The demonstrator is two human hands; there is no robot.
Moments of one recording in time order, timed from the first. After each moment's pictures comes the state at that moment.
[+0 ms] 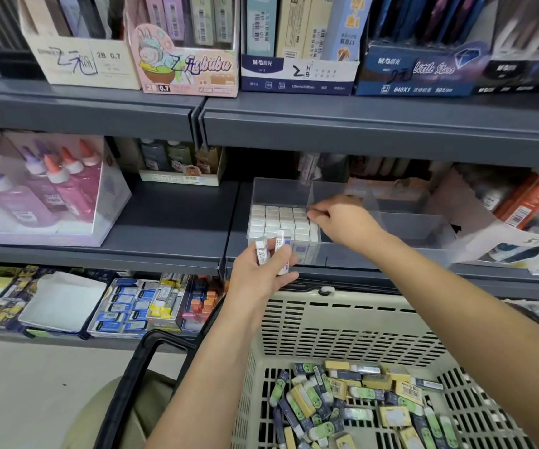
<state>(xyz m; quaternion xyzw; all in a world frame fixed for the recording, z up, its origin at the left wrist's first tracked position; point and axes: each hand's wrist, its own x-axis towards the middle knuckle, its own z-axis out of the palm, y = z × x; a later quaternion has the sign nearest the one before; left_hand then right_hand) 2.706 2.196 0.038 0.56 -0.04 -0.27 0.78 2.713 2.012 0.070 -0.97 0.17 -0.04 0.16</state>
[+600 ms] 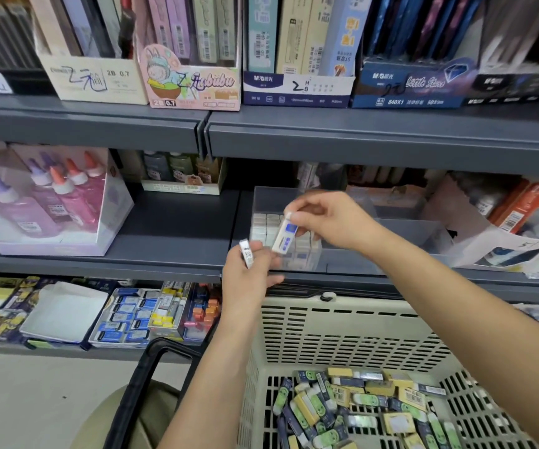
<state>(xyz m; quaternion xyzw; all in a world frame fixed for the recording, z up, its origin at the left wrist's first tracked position) 2.711 2.202 0.040 0.62 -0.02 -0.17 0.77 2.698 2.045 0.105 -0.87 0.05 -0.07 0.48</state>
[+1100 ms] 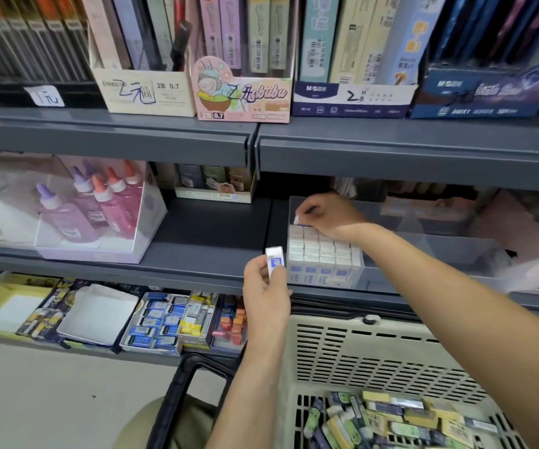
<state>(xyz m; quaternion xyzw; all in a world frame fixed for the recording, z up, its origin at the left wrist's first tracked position) 2.722 2.214 0.035 0.66 0.03 -0.09 0.74 2.792 2.039 0.065 -0.94 0.09 -0.05 0.33</state>
